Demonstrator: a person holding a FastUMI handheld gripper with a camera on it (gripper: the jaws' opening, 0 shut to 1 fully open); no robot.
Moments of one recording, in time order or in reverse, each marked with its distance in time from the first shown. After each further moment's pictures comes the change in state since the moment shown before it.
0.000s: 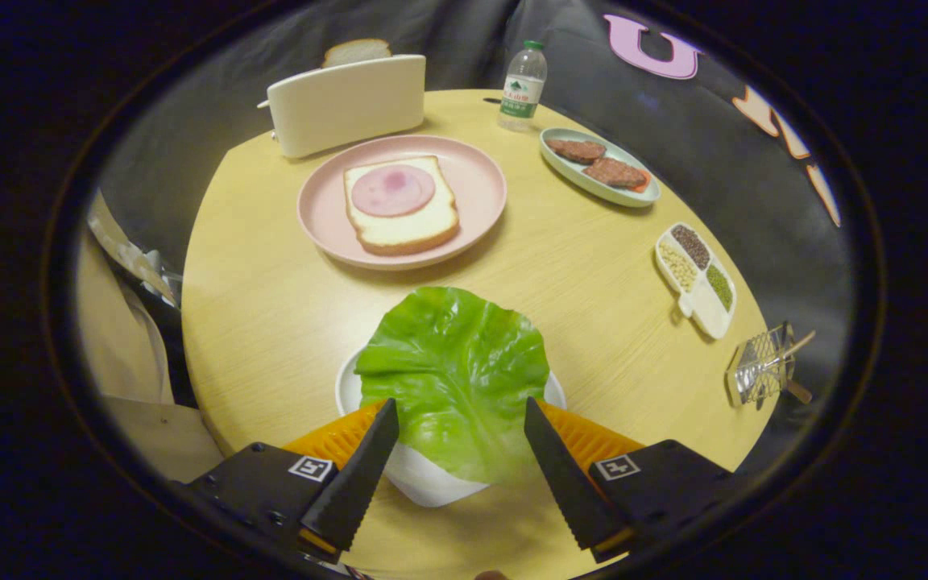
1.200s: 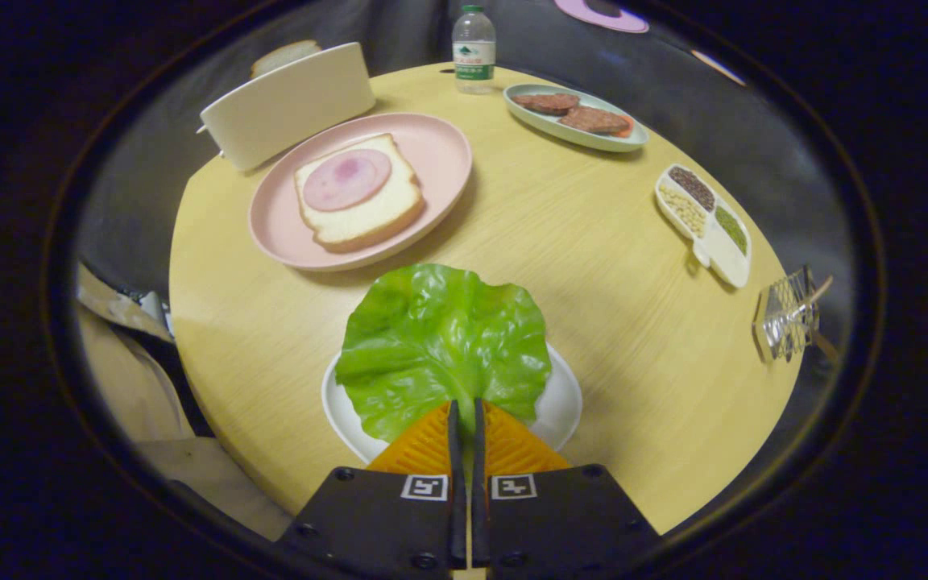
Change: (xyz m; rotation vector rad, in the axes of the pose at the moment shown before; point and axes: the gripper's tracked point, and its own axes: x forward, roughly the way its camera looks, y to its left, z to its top) arm 0.006 0.007 -0.006 0.196 0.114 0.013
